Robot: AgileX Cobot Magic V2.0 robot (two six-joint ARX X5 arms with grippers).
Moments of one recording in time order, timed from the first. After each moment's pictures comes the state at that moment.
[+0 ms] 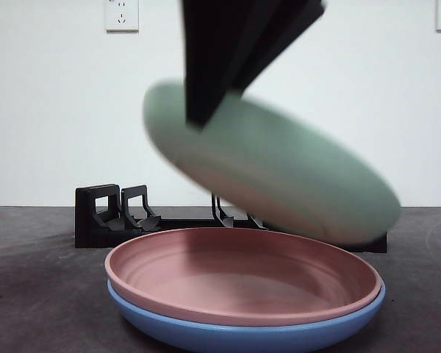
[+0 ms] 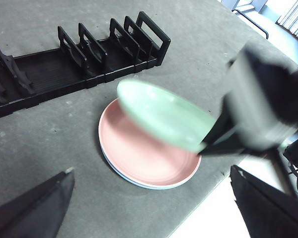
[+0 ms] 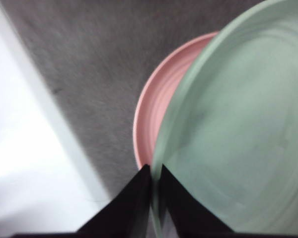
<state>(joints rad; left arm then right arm) -0.62 0.52 0.96 -0.95 0.23 -0.17 1.22 1.44 1.17 -0.87 0.14 0.20</state>
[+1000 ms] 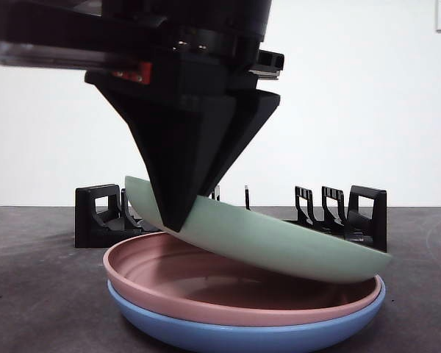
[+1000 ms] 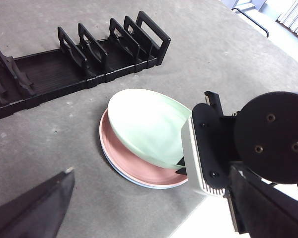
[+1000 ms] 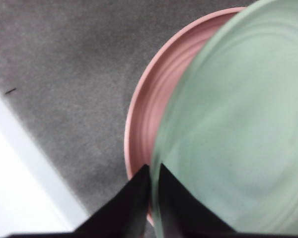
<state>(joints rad) -0.62 0.52 0.96 -0.96 0.23 -0.16 1.29 1.61 1.17 -0.81 0.28 0.30</state>
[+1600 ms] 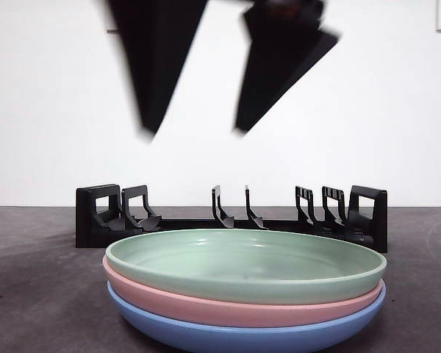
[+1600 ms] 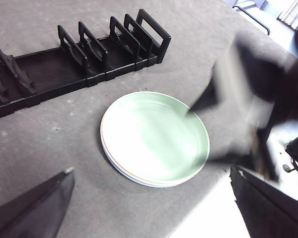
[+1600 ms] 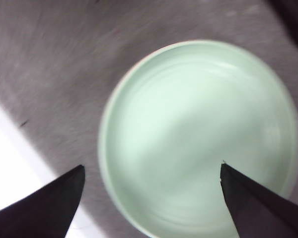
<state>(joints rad) -0.62 0.52 0.96 -0.96 0.23 -0.16 1.18 1.39 1.17 -0.85 0.23 0.32</state>
